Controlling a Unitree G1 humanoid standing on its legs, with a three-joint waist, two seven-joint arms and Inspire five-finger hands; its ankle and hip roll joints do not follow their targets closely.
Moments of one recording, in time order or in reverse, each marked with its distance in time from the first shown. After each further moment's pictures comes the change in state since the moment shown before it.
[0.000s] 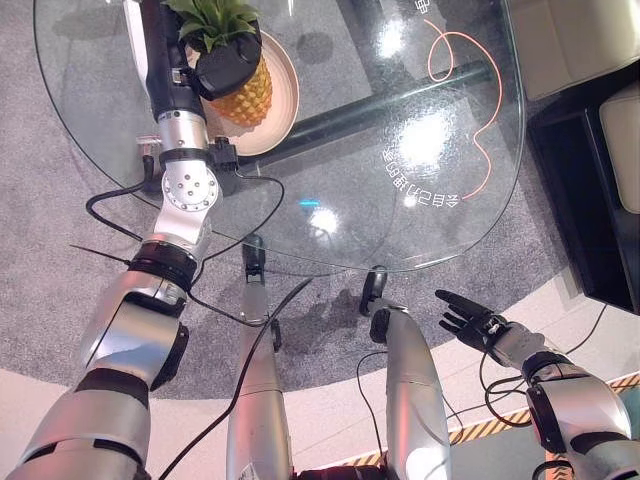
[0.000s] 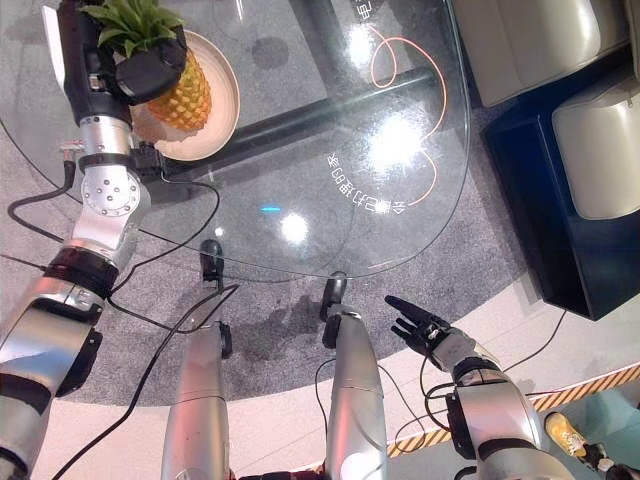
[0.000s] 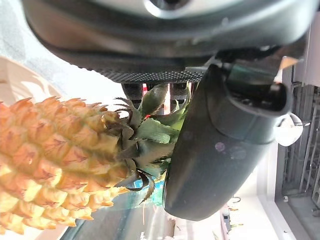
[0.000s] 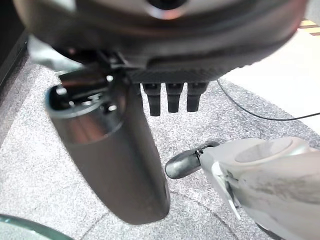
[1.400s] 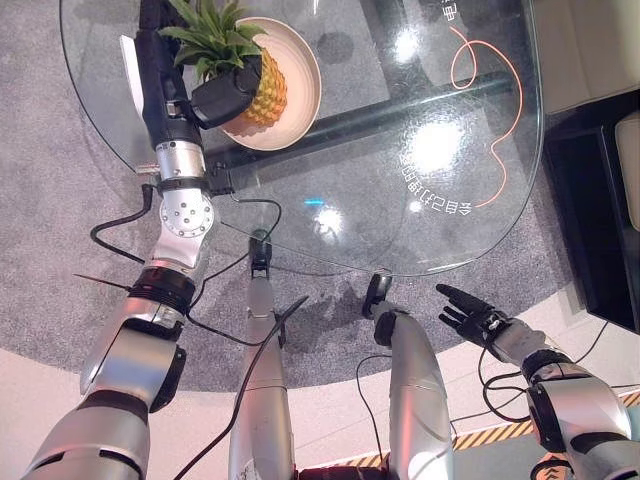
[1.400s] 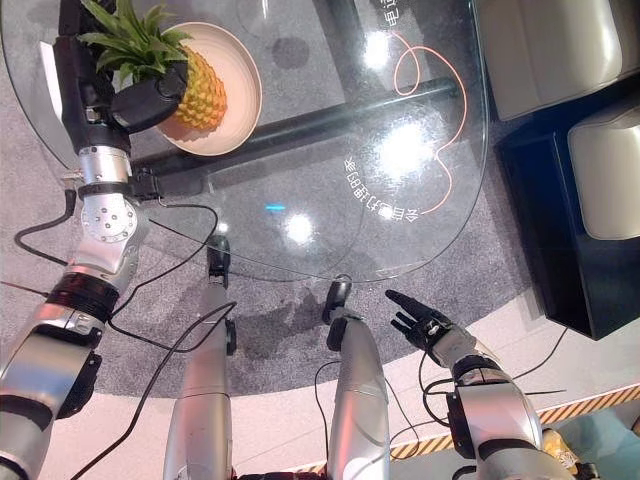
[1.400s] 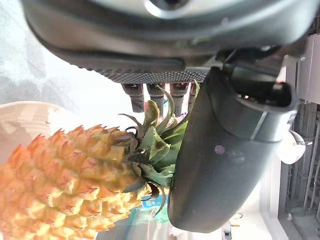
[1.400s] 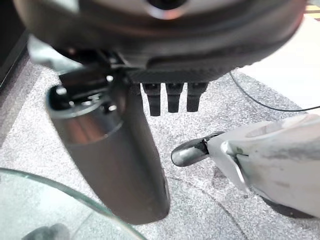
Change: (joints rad) left arm 0.151 -0.003 0.050 -0.108 0.030 -0.044 -0.022; right arm 0.001 0.001 -0.028 -0.026 0.000 -0.010 -0.005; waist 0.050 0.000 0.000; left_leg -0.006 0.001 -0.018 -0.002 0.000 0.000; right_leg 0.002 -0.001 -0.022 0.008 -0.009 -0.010
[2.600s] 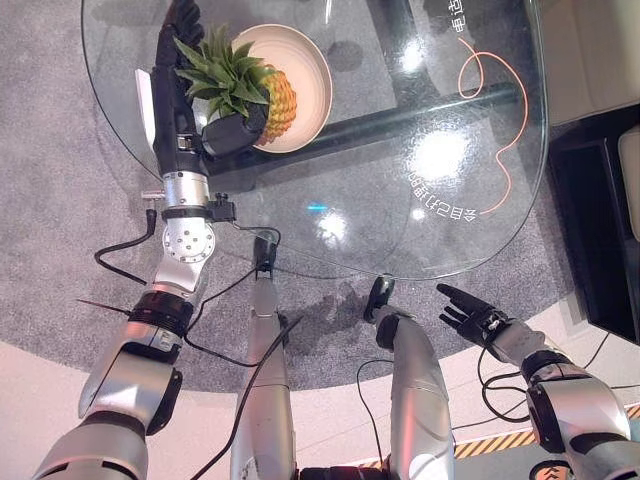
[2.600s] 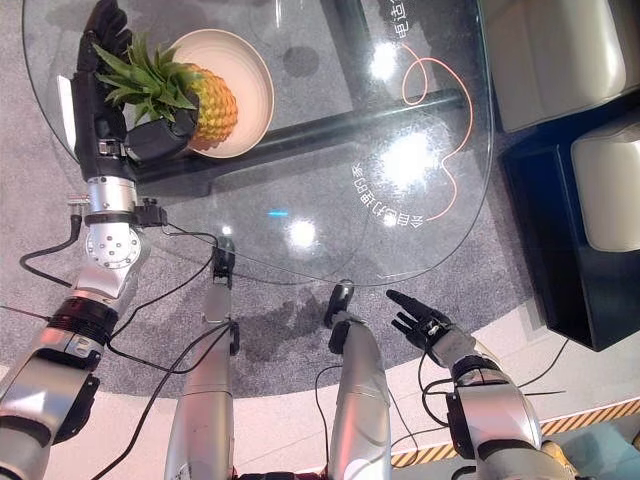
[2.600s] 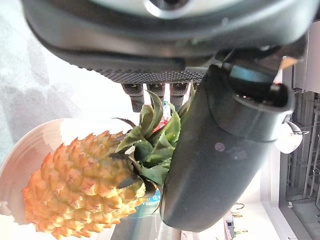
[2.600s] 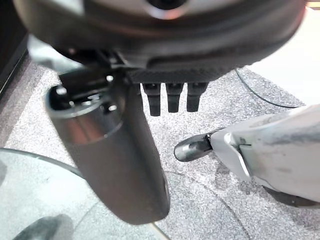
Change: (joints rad) left arm 0.120 0.001 0.030 -0.068 0.060 -0.020 -0.019; right arm 0.003 0.003 -0.013 -0.002 0.000 -0.004 -0.013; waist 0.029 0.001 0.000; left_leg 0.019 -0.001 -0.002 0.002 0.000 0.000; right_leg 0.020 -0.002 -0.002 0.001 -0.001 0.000
